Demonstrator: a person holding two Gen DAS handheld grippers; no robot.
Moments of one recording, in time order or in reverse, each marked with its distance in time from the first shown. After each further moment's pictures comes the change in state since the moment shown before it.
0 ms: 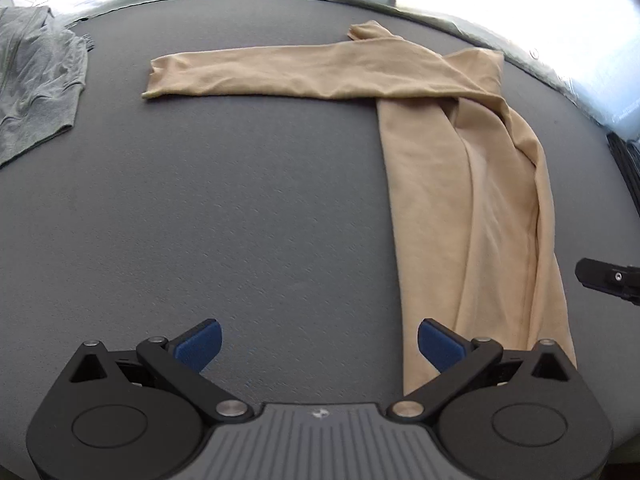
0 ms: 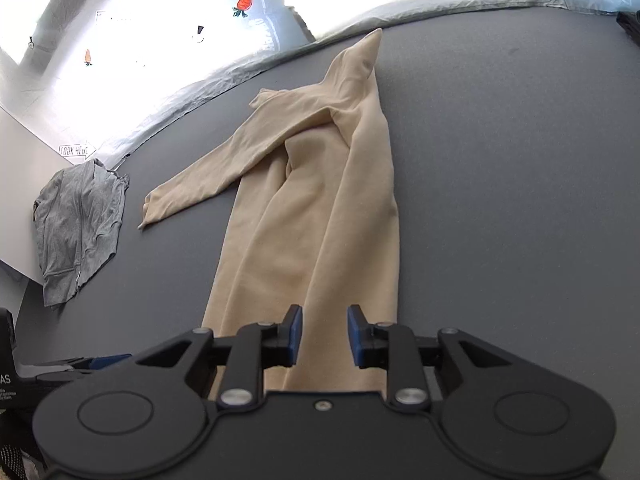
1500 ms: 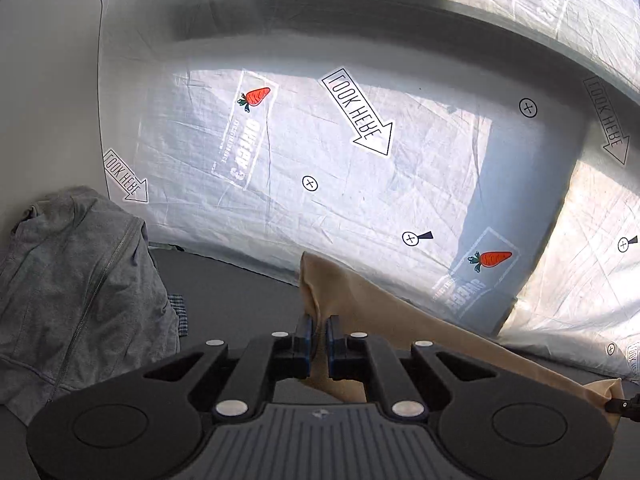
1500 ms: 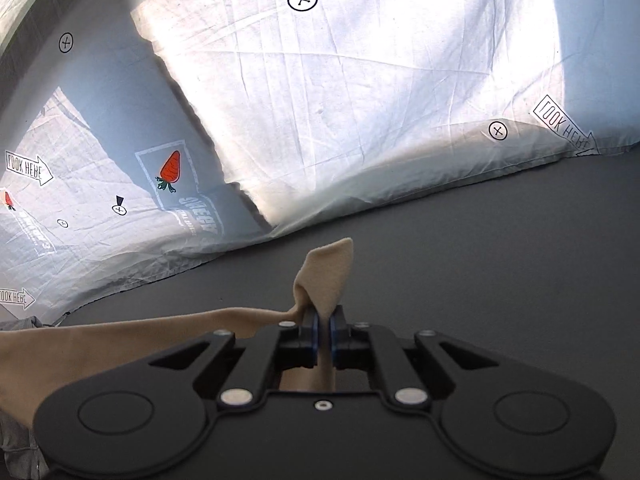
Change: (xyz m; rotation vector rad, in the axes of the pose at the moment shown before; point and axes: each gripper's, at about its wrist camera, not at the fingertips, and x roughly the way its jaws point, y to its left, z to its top) left arm -0.080 0.076 0.224 -0.178 -0.655 0.170; right arm 0.094 0.005 0.245 0.037 -0.274 -0.102
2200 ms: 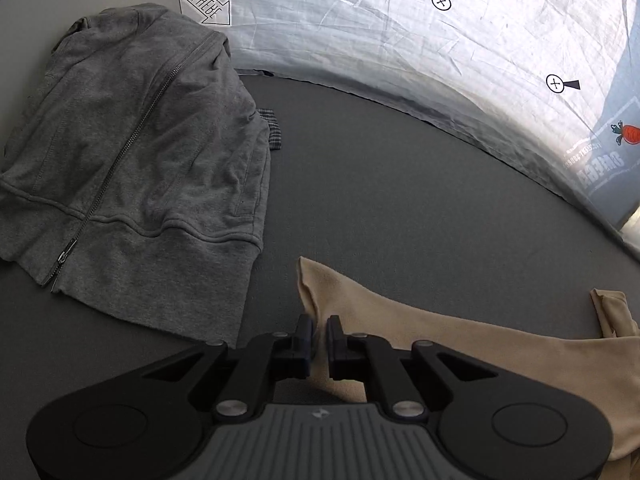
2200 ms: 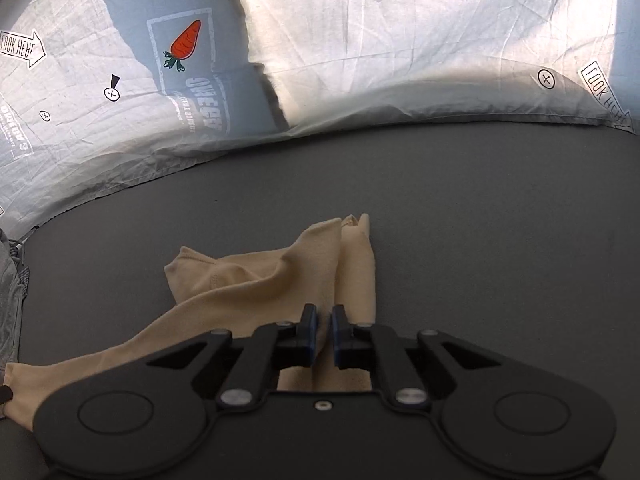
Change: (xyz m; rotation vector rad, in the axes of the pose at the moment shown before) left arm 0.089 0.078 -0.115 -0.092 0.396 0.211; right arm 0.068 0.032 -0.070 -0.131 0.169 -0.092
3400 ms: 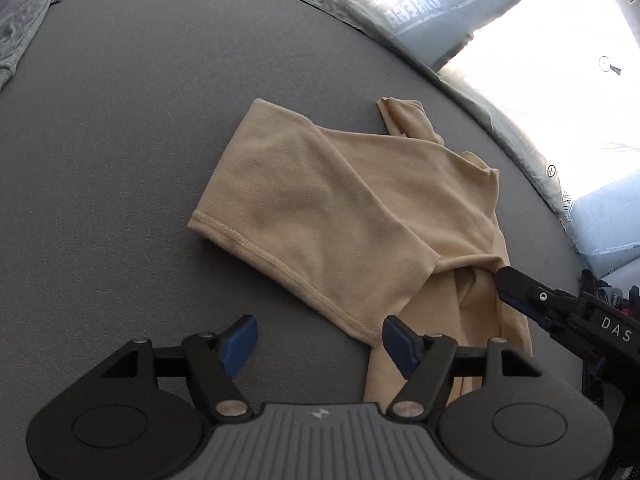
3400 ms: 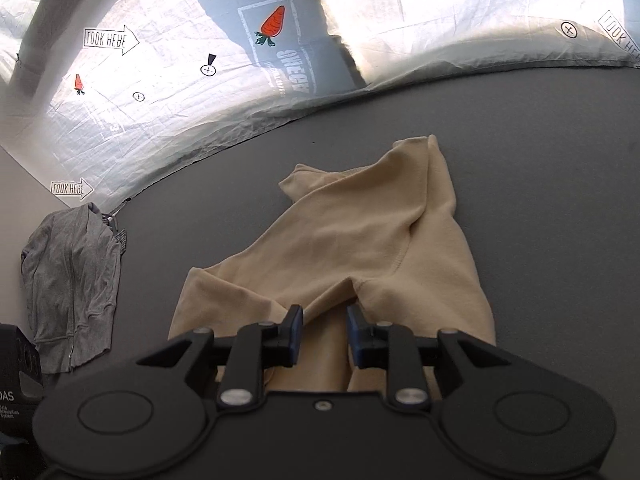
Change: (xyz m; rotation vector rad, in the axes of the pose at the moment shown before) left arm -0.019 -0.115 -0.079 0.067 0.374 -0.523; right arm -0.068 0.019 -0.064 -0.005 0.031 0.292
